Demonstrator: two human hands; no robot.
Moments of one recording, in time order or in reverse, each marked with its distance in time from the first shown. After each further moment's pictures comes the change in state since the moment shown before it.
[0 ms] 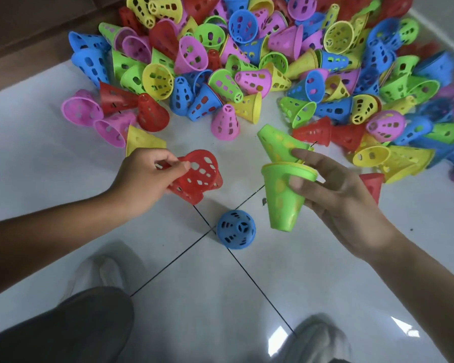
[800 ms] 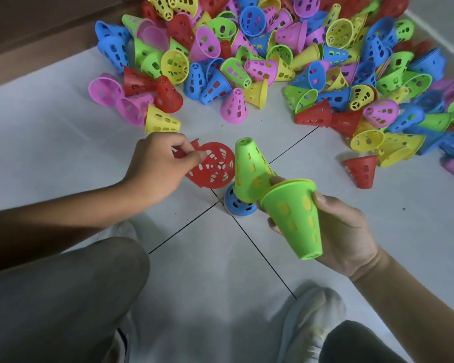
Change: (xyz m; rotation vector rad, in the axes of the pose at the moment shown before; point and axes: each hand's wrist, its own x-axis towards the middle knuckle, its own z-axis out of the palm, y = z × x) left_hand -0.066 0.019 -0.002 0.191 0.150 0.140; right_hand -0.071 0.037 0.030 0.602 -0.331 0.192
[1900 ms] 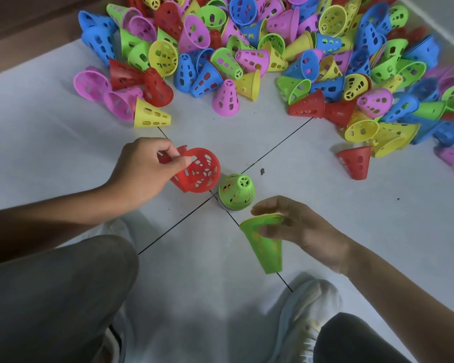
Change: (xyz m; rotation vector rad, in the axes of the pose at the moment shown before) left_hand -0.004 -0.021 0.001 0.052 -0.070 -0.003; right_hand 0.001 0.020 -0.015 -0.832 0.258 0.170
